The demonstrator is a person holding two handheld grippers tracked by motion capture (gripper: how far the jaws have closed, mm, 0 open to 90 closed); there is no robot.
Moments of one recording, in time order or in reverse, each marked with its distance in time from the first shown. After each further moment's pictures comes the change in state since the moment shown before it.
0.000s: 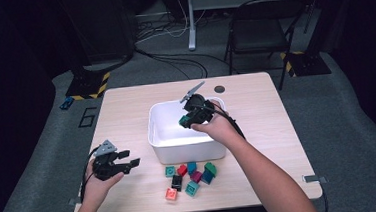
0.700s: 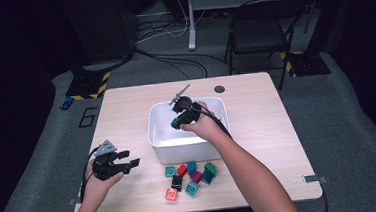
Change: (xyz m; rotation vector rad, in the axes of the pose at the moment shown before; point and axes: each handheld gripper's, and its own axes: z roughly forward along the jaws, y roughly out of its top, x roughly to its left) left arm 0.002 -0.001 0.001 0.005 -0.001 0.001; right arm -0.003 0.013 0.052 0.049 0.018 -0.001
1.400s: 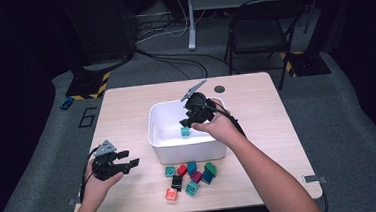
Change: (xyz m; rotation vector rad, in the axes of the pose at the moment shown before) left arm 0.000 0.000 -0.001 0.003 0.009 0.001; right arm 0.011 -0.017 -0.073 -0.083 -0.013 -0.008
